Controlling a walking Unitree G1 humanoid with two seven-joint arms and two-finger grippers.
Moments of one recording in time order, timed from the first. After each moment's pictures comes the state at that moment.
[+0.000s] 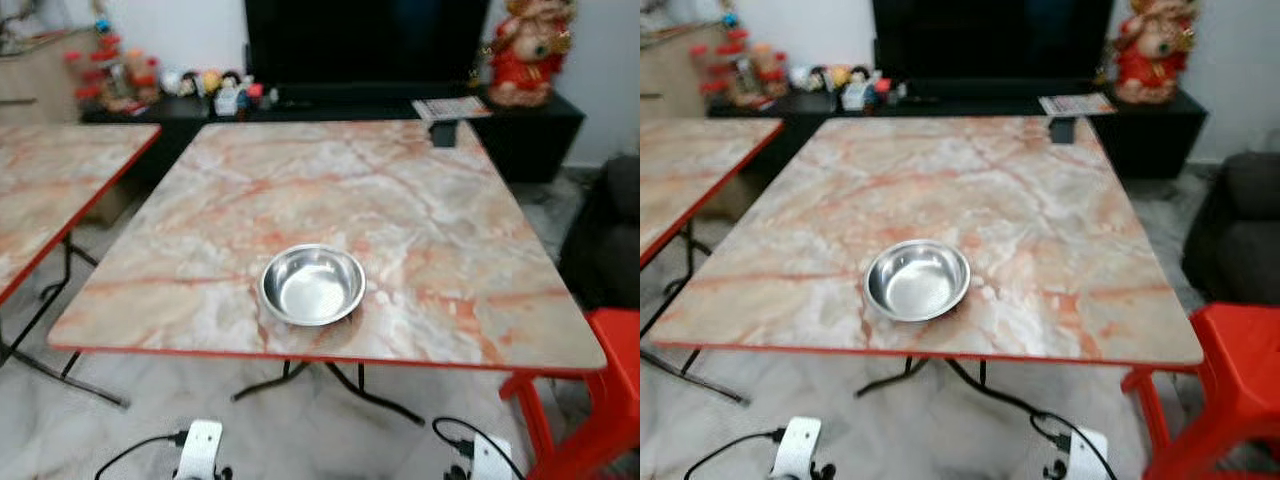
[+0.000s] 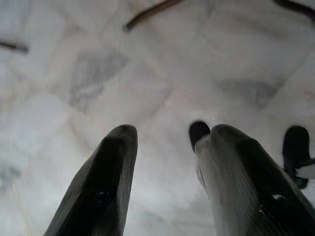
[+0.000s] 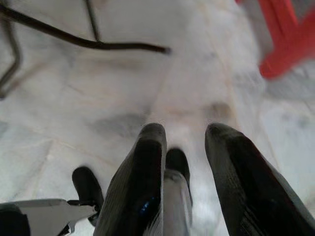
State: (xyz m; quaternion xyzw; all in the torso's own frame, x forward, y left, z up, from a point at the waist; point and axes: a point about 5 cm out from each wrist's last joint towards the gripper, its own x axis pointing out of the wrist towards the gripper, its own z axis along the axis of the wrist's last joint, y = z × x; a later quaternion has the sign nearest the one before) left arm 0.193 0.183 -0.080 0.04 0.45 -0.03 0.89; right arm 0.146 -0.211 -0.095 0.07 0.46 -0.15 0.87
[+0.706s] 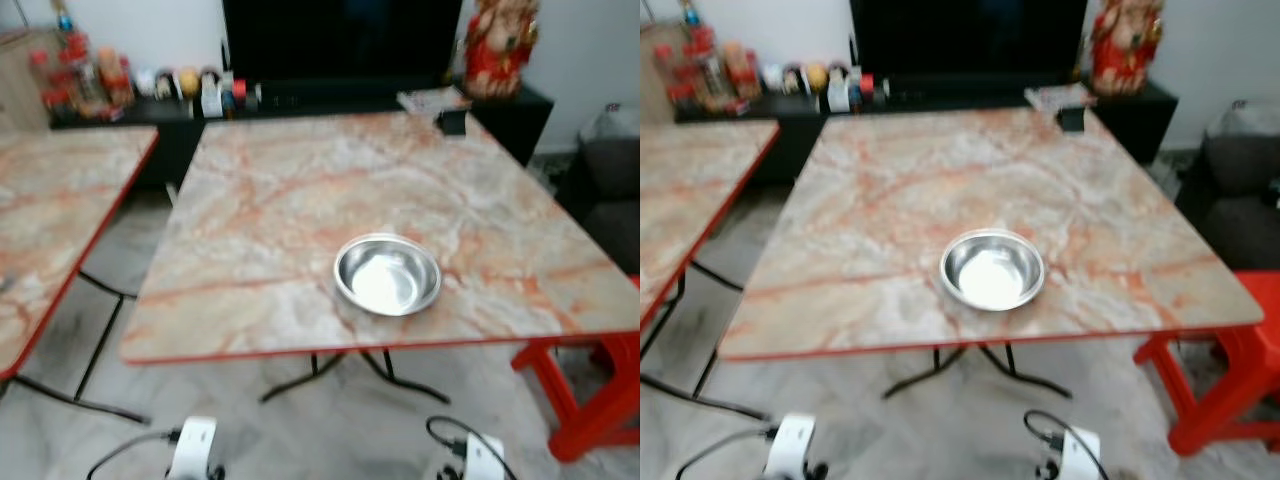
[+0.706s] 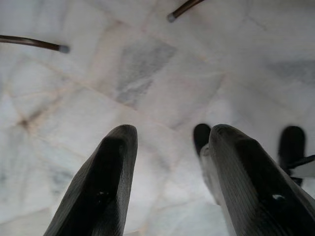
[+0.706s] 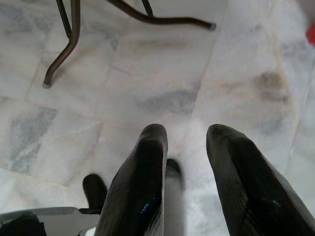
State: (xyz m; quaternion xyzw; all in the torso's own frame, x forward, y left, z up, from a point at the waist) left arm 0.189 0.193 -0.080 0.05 0.46 -0.02 0.89; right arm 0.156 -0.198 -0.093 0.08 0.45 -0.14 0.88
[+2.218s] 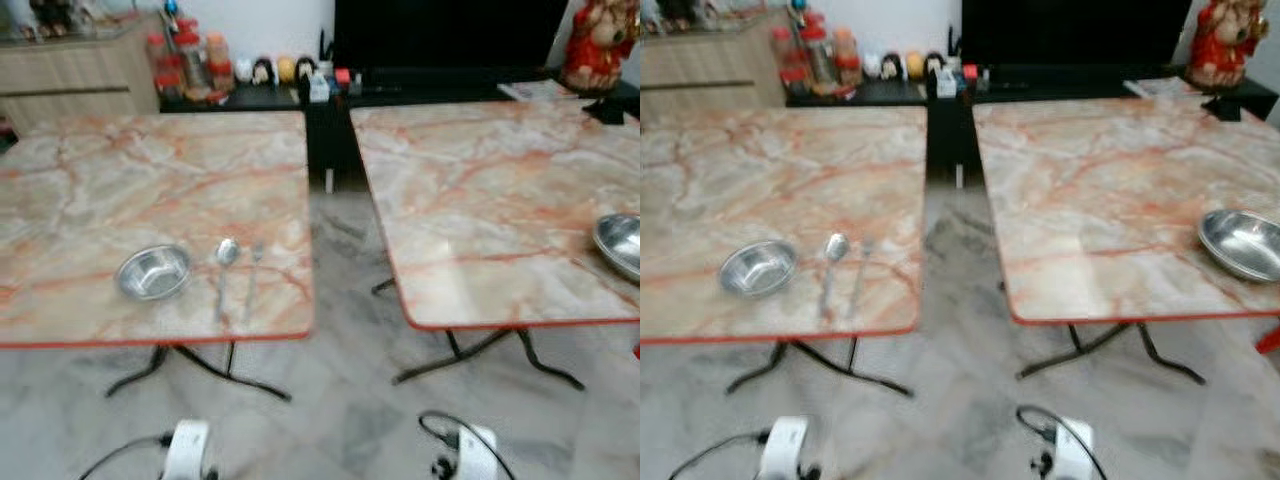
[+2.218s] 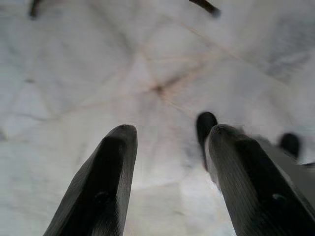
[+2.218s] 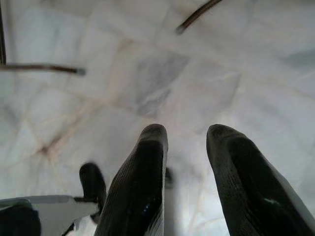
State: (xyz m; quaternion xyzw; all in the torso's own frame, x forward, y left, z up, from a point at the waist) left arm 0.191 0.195 -0.079 0.03 0.46 0.00 0.89; right arm 0.161 -0.196 -0.091 0.06 0.45 -0.12 0.88
